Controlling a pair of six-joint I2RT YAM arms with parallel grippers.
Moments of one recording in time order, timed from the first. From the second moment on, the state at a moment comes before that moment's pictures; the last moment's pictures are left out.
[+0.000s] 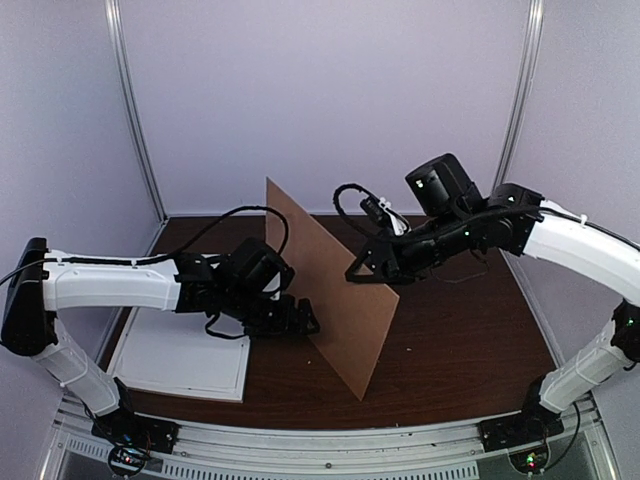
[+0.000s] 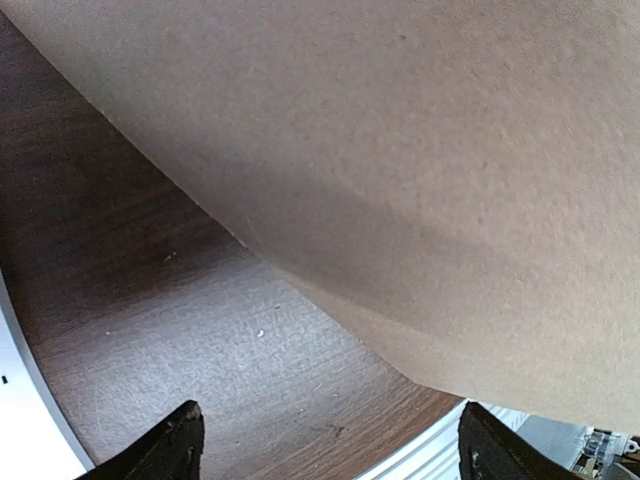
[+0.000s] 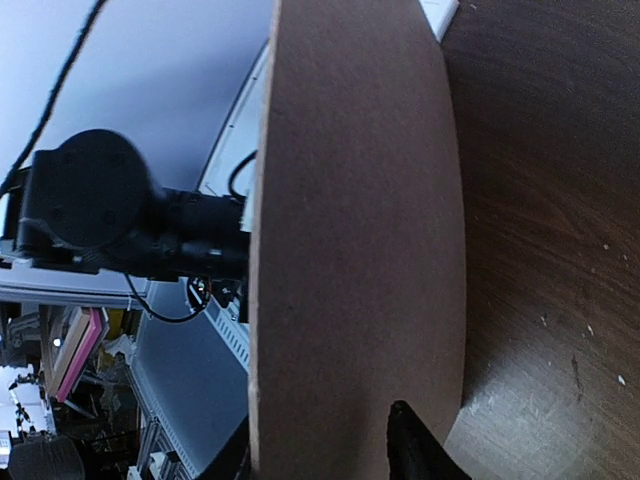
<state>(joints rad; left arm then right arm) -1.00 1.53 1.05 -0.42 0.10 -0.86 0.91 1.40 1.41 -0.71 -0.36 0.68</state>
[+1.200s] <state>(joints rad) -0.78 1.28 1.06 -0.62 -0.01 -0.69 0.76 1.57 1.60 -1.02 -0.33 0.57</state>
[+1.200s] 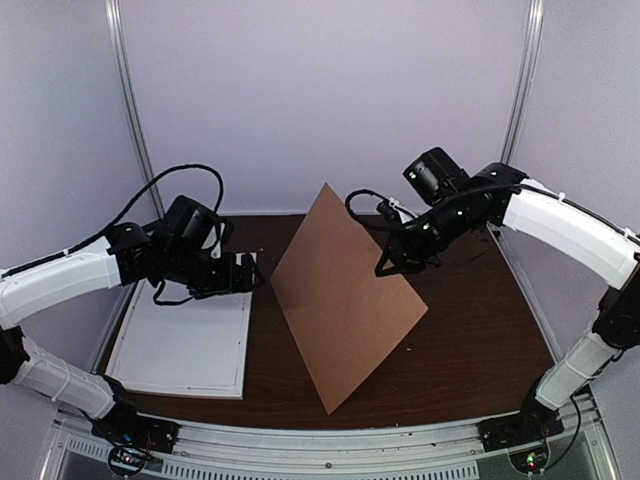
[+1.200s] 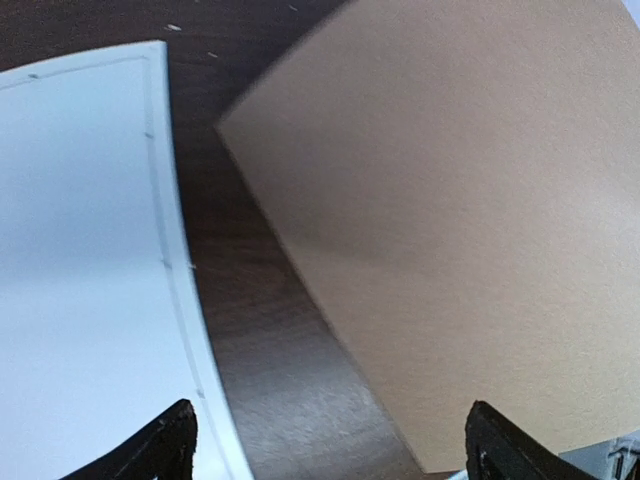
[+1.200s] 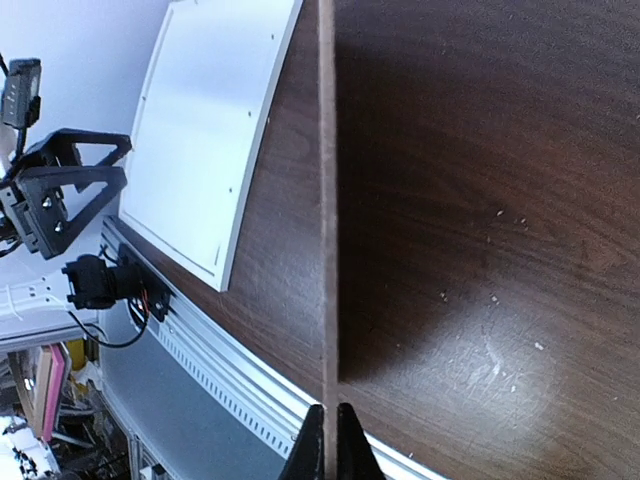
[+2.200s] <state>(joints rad) 0.23 1.76 1.22 -0.81 0.06 -0.28 0.39 1.52 1.42 -0.51 -0.80 0.74</state>
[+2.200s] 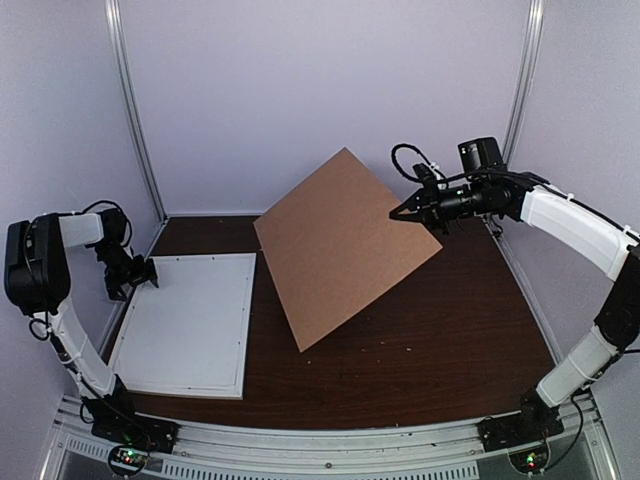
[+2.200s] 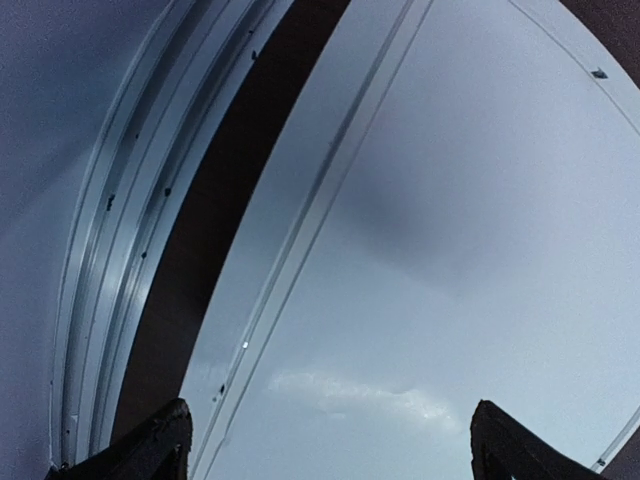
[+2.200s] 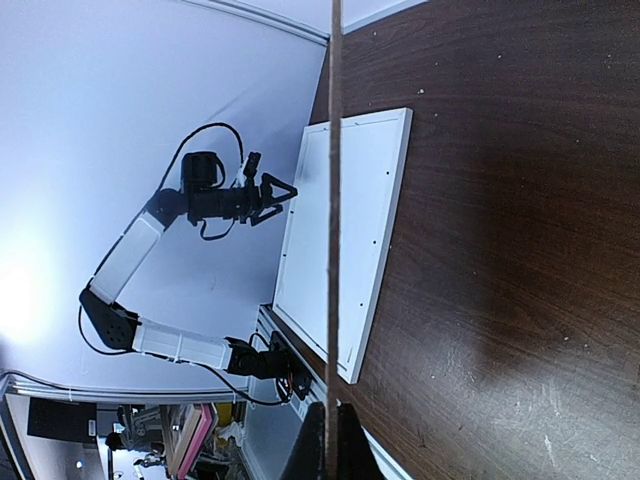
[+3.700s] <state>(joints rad) -0.02 1.75 1.05 -0.68 0.22 -0.40 0.29 1.51 1.38 -0.57 -0.74 0.70</state>
